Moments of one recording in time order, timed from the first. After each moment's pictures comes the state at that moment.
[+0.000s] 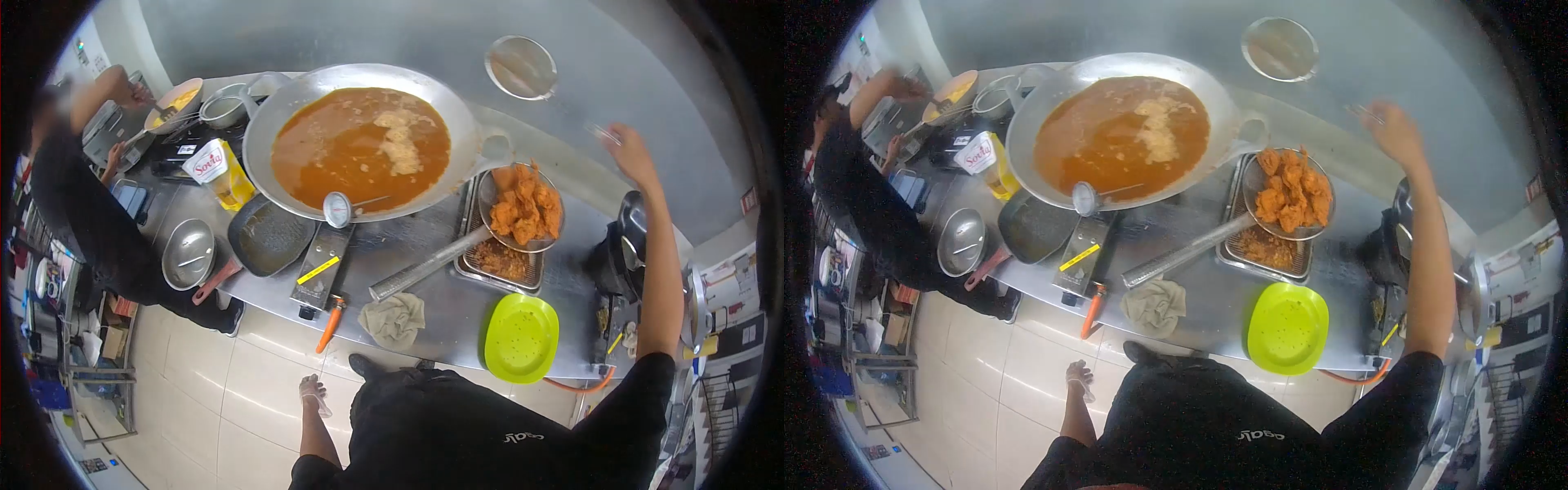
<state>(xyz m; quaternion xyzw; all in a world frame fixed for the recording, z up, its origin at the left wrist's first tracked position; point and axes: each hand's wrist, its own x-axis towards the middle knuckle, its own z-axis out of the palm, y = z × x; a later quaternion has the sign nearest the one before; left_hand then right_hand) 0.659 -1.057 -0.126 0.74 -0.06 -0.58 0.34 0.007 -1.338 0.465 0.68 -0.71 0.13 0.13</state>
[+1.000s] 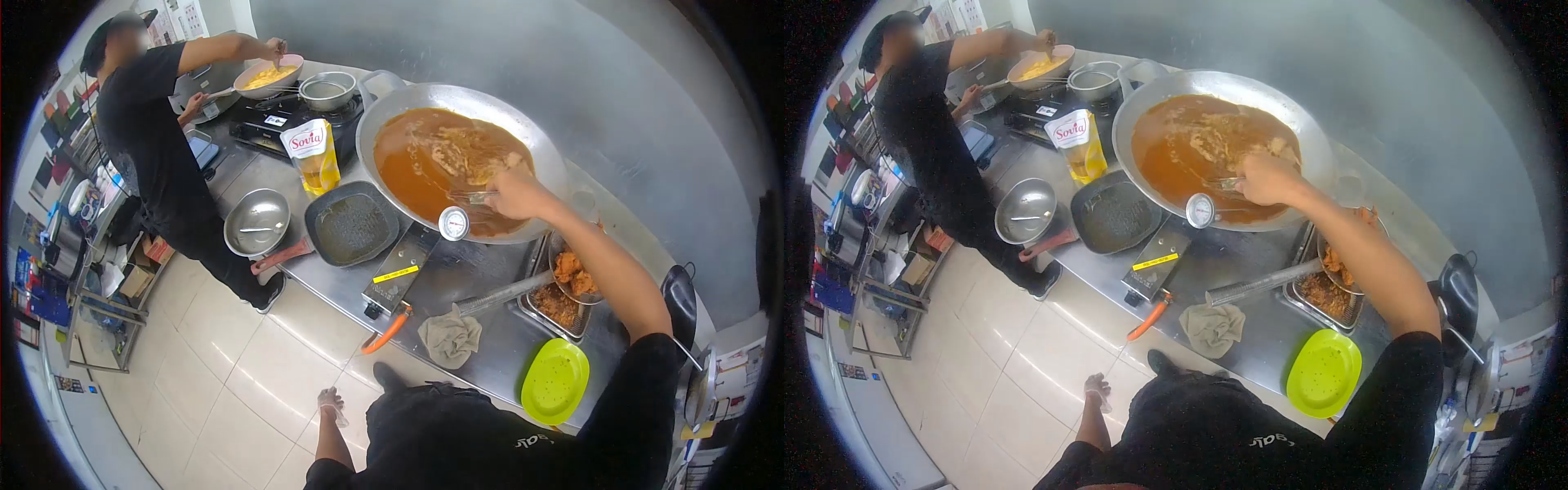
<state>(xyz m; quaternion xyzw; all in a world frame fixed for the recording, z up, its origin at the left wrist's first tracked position) 0.700 -0.985 -0.168 0.68 0.03 -0.56 0.47 0.354 -1.411 0.376 0.84 -0.54 -0.05 -0.11</state>
